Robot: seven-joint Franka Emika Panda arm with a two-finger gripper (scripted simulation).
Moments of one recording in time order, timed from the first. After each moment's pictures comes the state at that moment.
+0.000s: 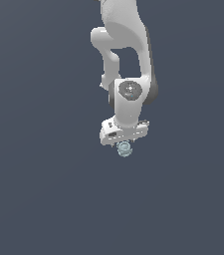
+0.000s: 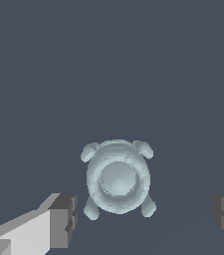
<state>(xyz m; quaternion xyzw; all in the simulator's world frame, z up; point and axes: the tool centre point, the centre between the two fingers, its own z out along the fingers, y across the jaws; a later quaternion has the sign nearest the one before) -0.012 0.052 0.101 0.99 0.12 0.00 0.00</state>
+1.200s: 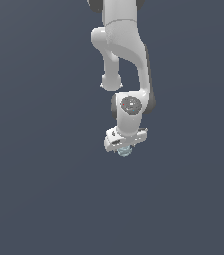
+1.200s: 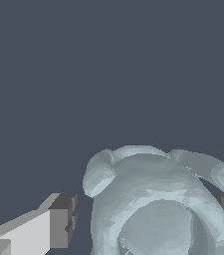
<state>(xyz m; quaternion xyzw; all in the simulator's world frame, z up) -0.017 0.065 0.041 0.99 0.15 0.00 0.00</state>
